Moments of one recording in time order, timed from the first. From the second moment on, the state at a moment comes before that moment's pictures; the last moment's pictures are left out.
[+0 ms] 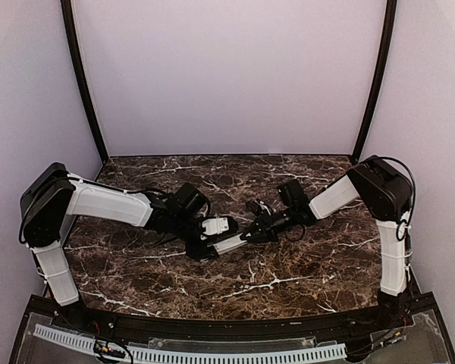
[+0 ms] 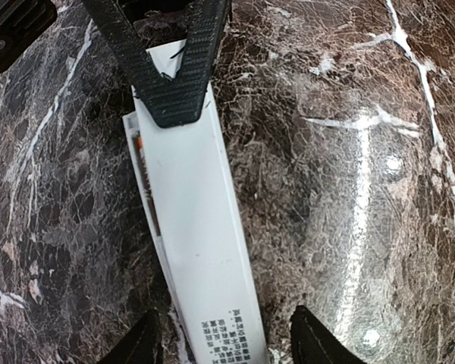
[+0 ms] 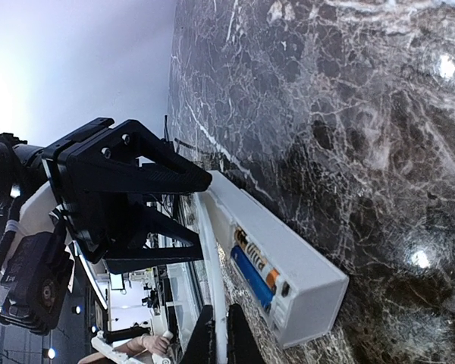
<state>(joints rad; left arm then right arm) -0.85 1.81 1.07 -0.27 0.23 0.52 0.58 2.13 1.07 0.27 -1.17 0.71</state>
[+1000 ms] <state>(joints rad) -0.83 1.85 1.08 -0.27 0.22 0.48 0.58 2.16 1.17 0.05 -1.21 0.57</state>
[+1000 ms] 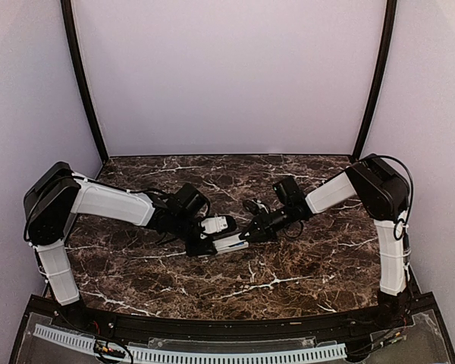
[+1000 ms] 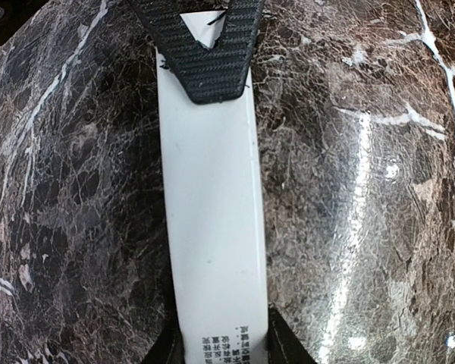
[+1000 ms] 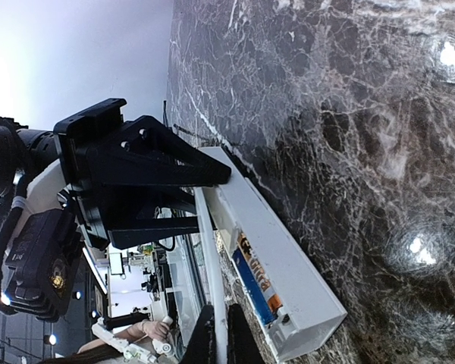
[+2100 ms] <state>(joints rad) -0.84 1.85 1.08 -0.27 0.25 0.52 0.56 2.06 1.17 -0.20 -1.05 0.46</state>
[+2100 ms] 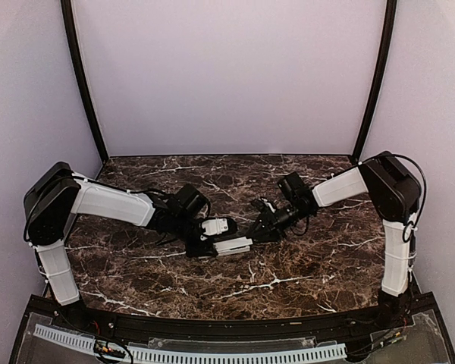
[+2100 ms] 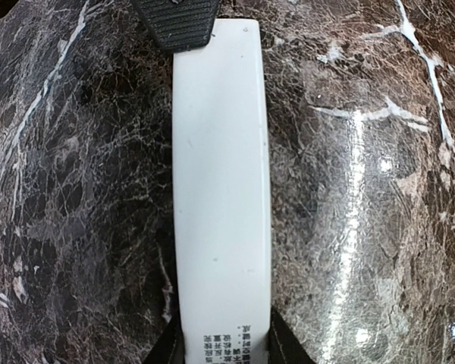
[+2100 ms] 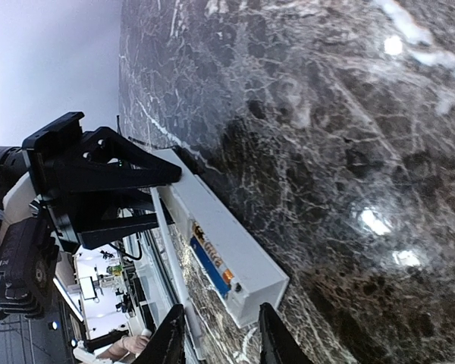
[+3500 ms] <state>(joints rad) -0.84 1.87 1.08 -0.28 0.25 0.52 0.55 2.06 1.14 -0.19 -1.07 0.46</state>
